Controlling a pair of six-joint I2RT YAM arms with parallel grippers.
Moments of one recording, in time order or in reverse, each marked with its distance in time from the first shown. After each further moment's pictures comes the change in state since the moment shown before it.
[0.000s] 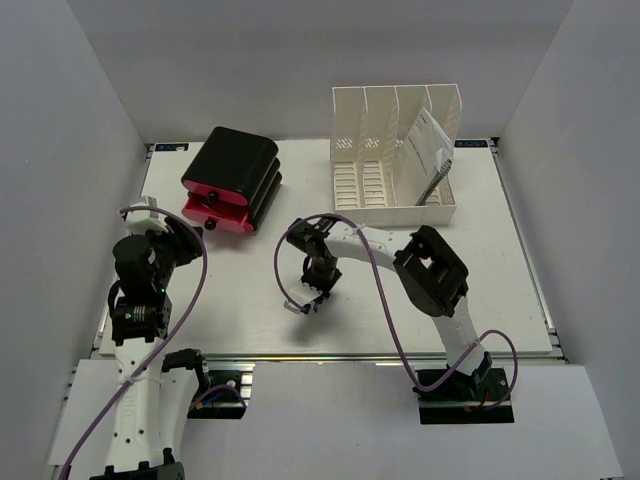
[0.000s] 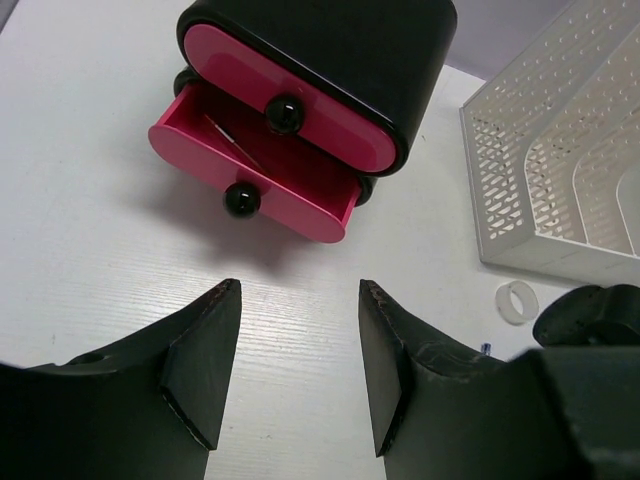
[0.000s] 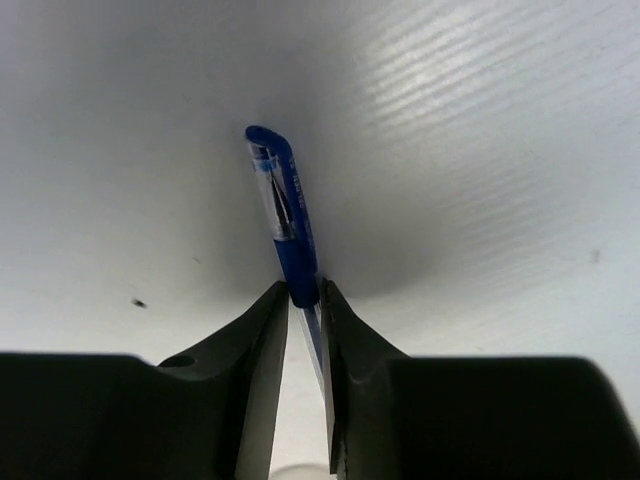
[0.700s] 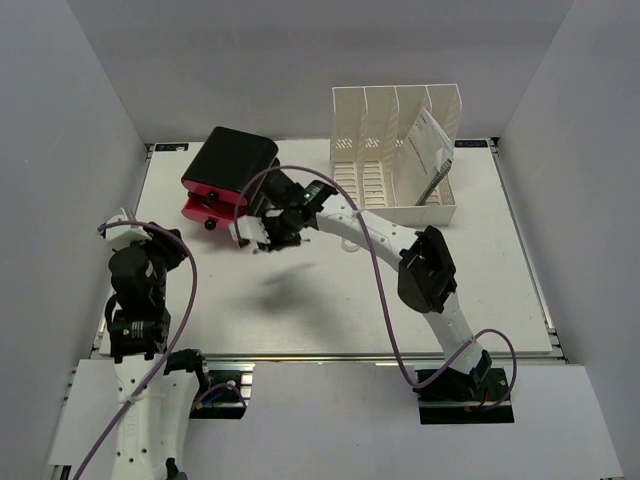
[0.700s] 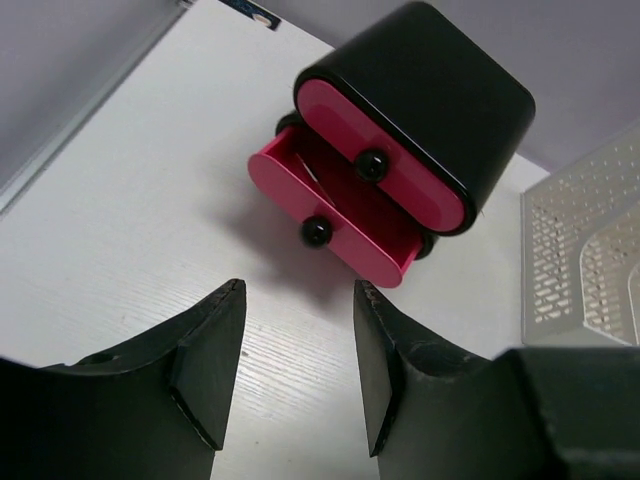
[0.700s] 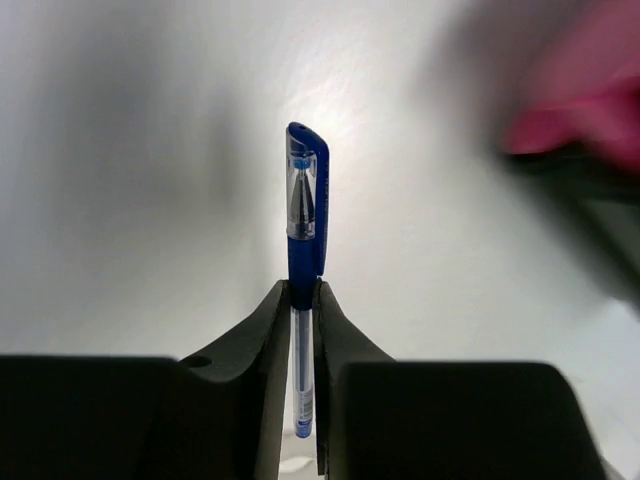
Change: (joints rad) left arm 0.000 -0.085 0.000 -0.040 -0.248 -0.063; right arm 0.004 0.058 0.379 0.126 -0.053 0.715
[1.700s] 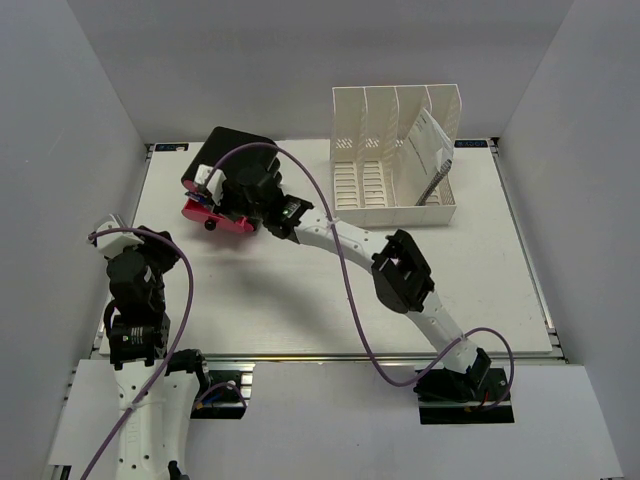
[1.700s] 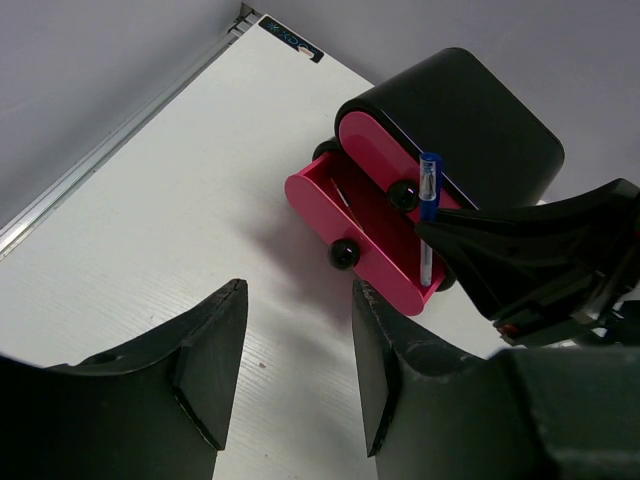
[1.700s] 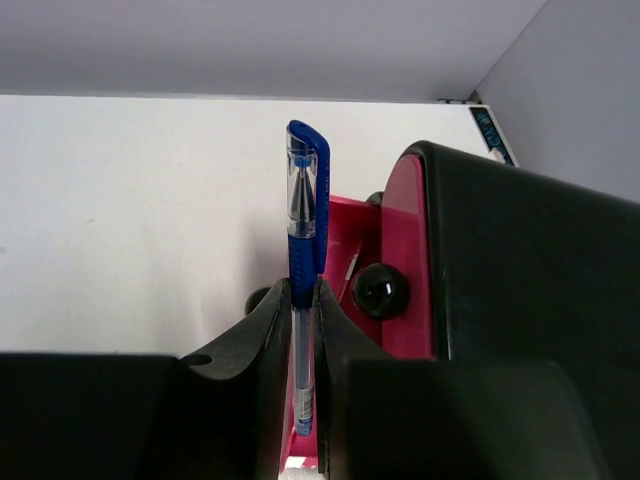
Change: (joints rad) left arm 0.011 -0.045 0.000 -0.018 -0.116 -0.034; right arm 0.049 0.164 0.163 0.952 0.068 0.695
